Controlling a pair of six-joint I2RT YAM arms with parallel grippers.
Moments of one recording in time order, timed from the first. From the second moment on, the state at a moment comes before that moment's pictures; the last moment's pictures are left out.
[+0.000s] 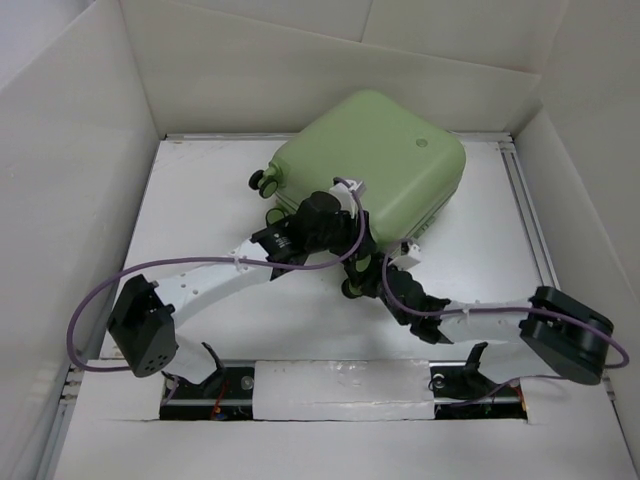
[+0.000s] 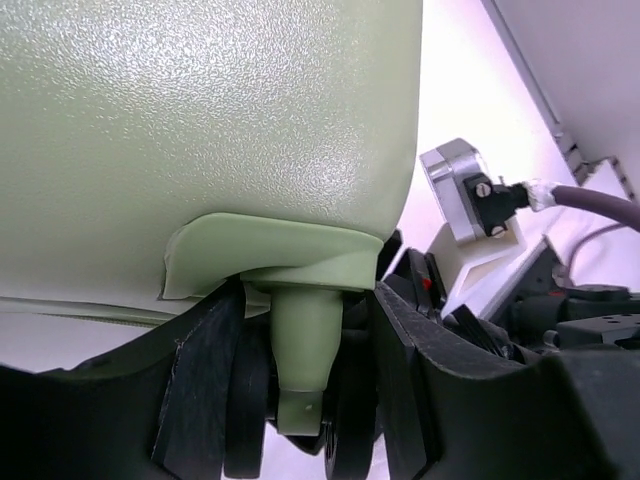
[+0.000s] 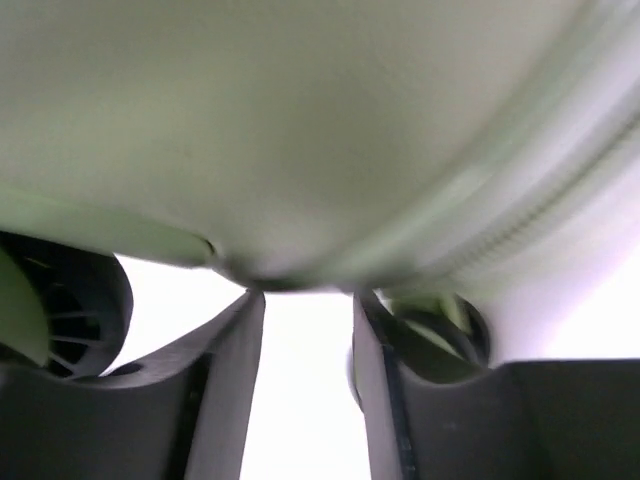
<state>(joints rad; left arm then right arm) -0.90 1.43 1.13 -0.18 0.08 -0.49 1.00 1.36 0.38 0.71 0.50 1.05</state>
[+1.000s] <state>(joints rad) -0.33 0.91 0.71 0.12 0.04 -0.83 1.23 0.65 0.52 -0.39 0.42 0.93</state>
